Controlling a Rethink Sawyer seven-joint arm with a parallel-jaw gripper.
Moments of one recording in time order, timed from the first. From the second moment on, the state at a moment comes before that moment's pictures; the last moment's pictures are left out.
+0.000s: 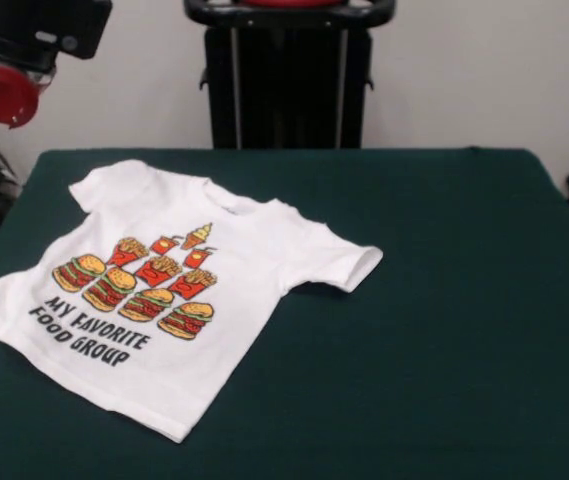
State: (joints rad) arm -0.40 -0.66 -0.18 1.50 -0.35 0.41 2.83
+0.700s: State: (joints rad) arm -0.46 -0.72 0.00 1.61 -0.32 0.43 2.83
